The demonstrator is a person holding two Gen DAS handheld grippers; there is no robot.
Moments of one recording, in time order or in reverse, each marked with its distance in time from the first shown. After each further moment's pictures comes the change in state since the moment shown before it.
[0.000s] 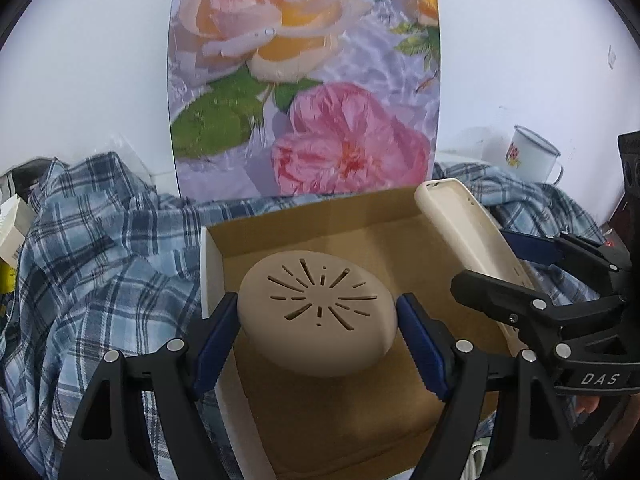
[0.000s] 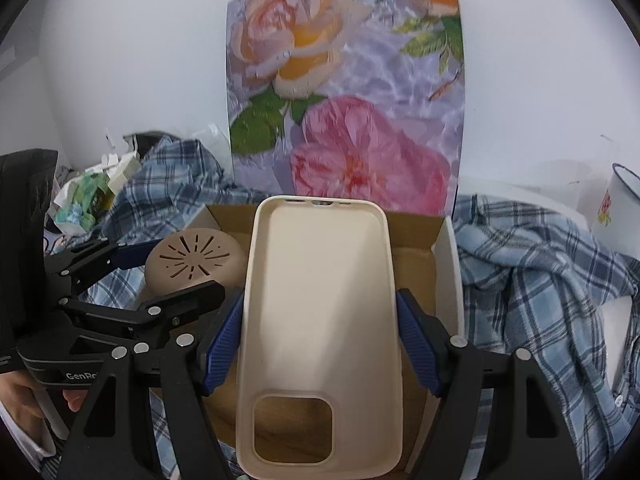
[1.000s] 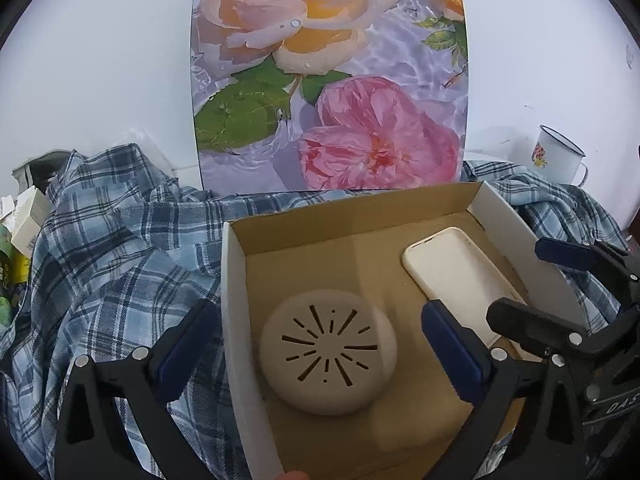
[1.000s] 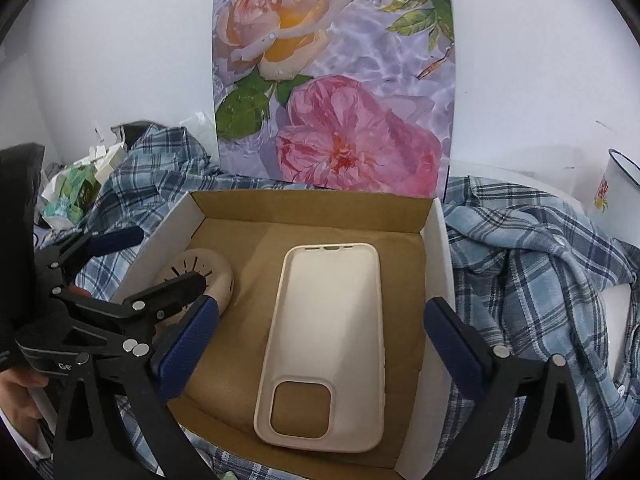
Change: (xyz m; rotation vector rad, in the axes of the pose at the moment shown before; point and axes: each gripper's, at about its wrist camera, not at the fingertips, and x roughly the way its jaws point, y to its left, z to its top) left arm 0.005 0.007 0.000 -0.025 -0.005 0.089; right arm 0.010 -0.008 -0.007 0.012 0.043 -0.032
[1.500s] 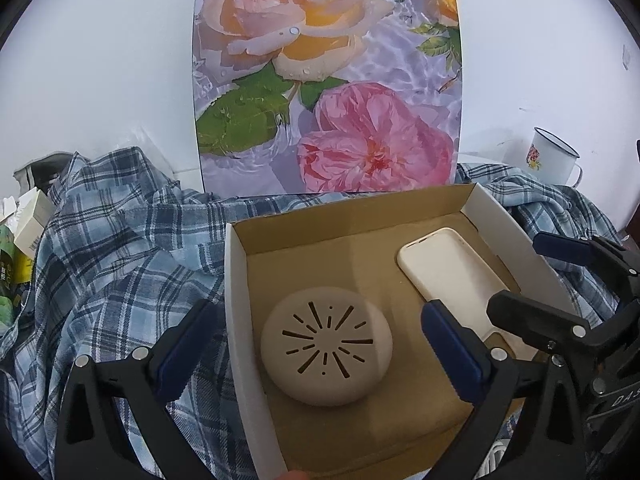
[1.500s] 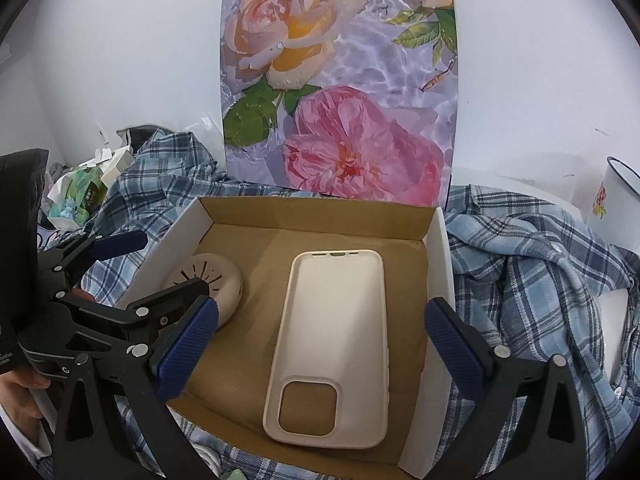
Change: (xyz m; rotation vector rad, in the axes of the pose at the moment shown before) left arm -0.011 -0.001 -0.002 0.004 -0.016 -0.009; right arm -0.007 0.003 0.002 -0.012 -0.021 0.008
